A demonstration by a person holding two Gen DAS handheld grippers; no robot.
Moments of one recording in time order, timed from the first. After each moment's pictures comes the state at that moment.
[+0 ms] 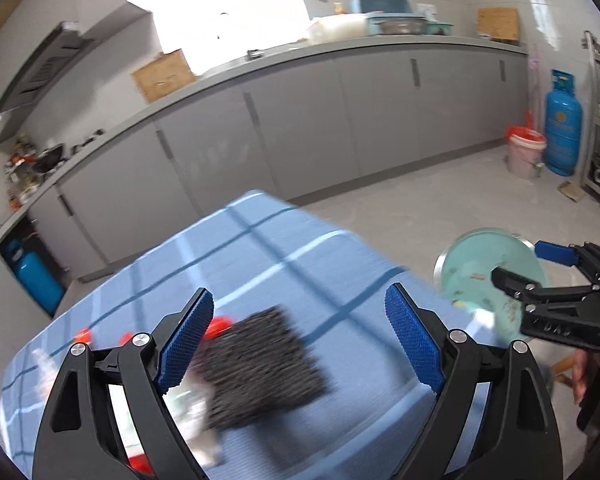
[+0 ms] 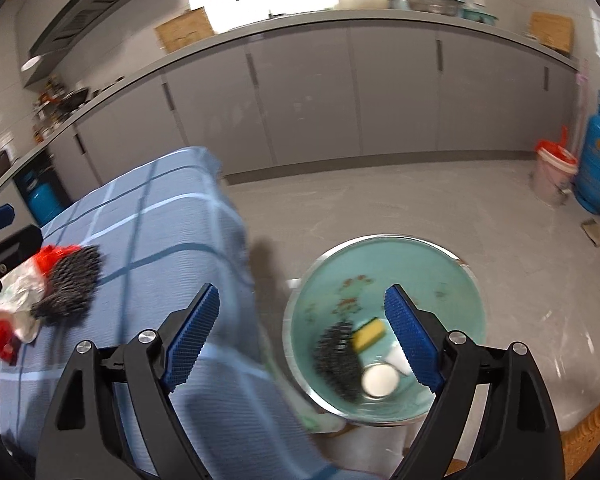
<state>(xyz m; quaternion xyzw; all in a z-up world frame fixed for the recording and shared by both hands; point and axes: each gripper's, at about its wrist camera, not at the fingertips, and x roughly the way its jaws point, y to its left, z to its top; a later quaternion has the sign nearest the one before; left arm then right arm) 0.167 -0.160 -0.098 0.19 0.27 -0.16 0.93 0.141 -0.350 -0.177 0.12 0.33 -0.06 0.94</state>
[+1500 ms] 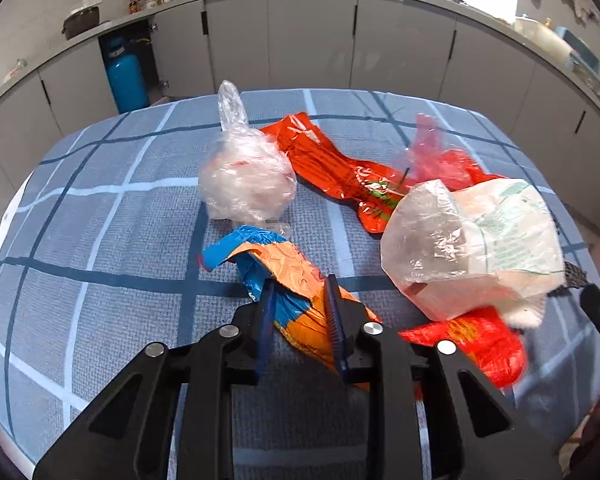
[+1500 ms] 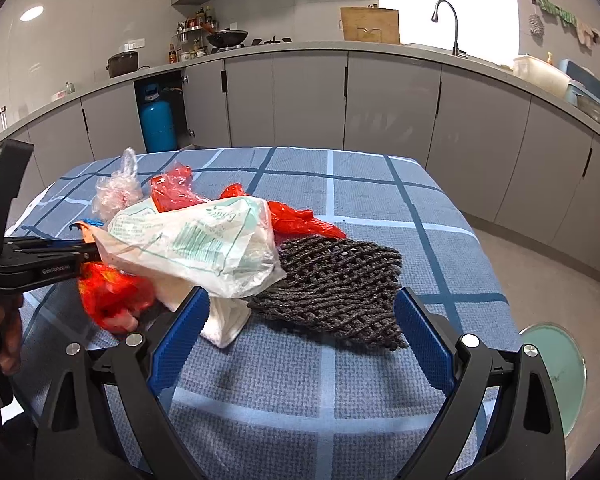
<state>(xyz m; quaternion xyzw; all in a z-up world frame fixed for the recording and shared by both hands) 0.174 0.122 -0.155 -0.02 0.42 0.04 0.90 0.161 -0.113 -0.143 -0.04 0.31 0.13 0.94</state>
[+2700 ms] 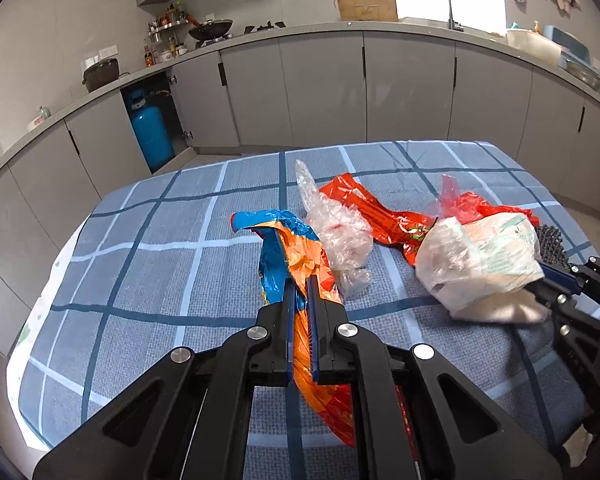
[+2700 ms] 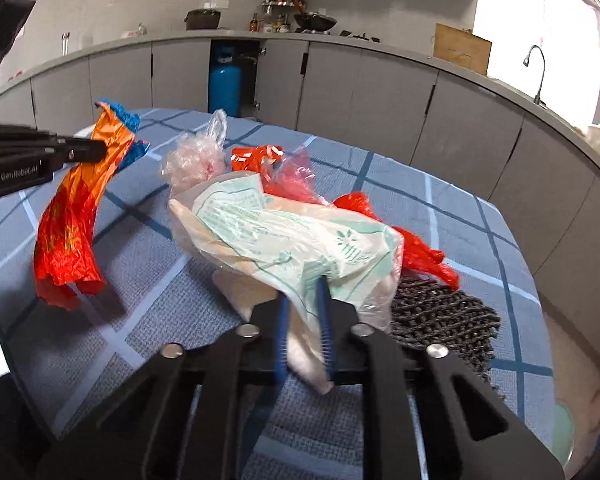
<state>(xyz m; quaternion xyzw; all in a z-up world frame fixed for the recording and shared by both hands) 0.141 0.155 -0.103 0.04 0.35 0.07 0.93 0.171 -0.036 -0.148 -0.13 0.30 0.23 0.92</state>
